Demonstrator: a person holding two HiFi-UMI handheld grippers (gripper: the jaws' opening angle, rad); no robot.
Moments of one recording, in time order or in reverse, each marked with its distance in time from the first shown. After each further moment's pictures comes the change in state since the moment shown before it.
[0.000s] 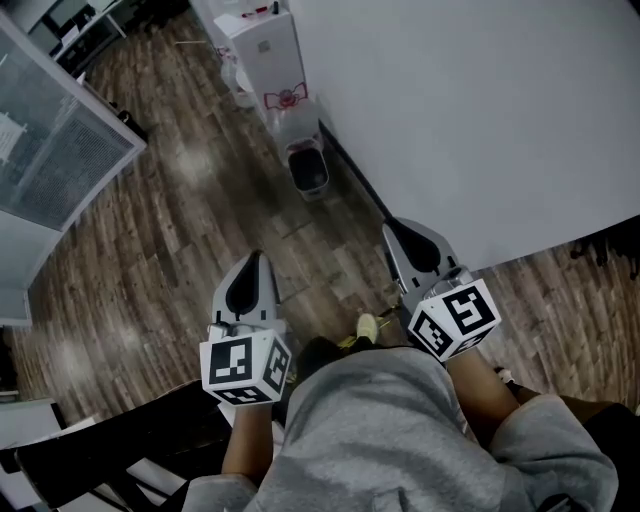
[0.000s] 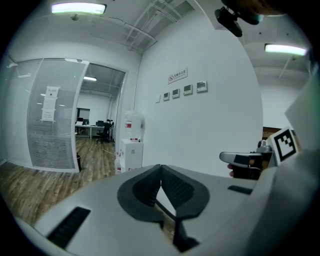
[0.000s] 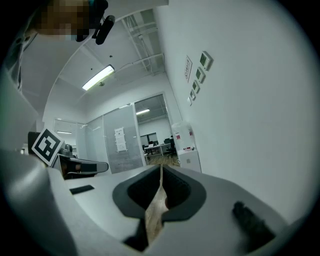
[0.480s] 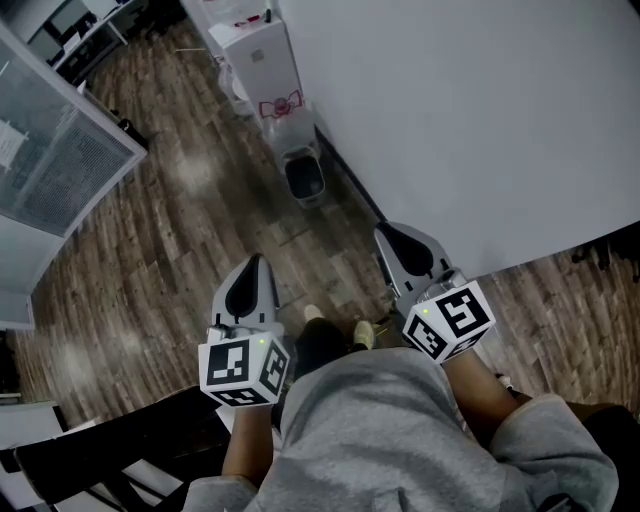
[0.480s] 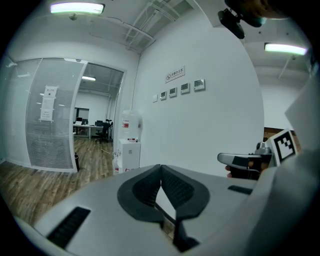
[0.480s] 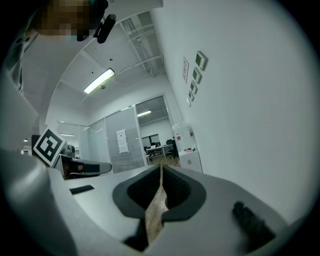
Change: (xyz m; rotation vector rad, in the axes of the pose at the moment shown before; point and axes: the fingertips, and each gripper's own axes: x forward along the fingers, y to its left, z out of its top) left arm 0.019 -0.033 0.004 -0.001 -0.003 -0.005; right arm -0.006 -0.027 0.004 0.007 -0.019 0.036
